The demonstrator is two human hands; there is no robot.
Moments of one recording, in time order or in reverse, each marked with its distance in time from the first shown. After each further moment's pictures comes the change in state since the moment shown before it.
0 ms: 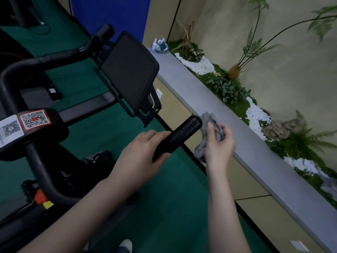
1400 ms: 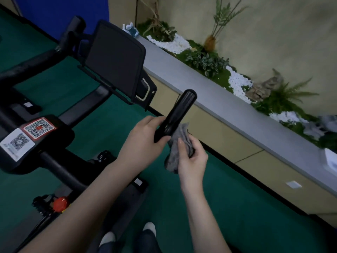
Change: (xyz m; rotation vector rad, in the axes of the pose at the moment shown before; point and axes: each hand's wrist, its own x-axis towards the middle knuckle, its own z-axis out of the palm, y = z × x) left_hand -0.005 -0.015 -0.017 -0.102 -0.142 0.069; right_hand -0.135 0.008 0.027 0.148 0.113 0.221
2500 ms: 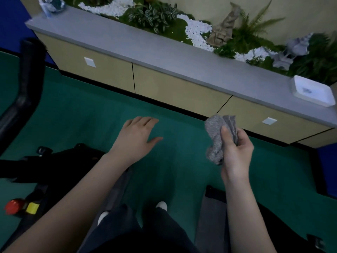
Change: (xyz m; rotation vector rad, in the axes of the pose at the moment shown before) left_hand -0.029 0.106 0.213 0.502 -0.415 0.295; right_hand 0.029 0.041 -0.327 0.156 0.402 0.220
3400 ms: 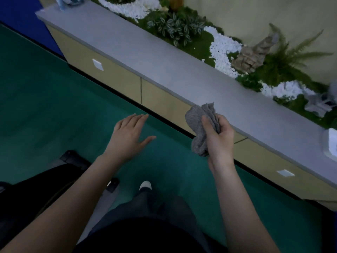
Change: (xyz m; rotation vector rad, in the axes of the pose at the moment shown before) left_hand 0.243 -0.092 0.029 -0.045 0.025 -0.323; right_hand 0.261 -0.027 0.185 -0.101 -0.388 0.038
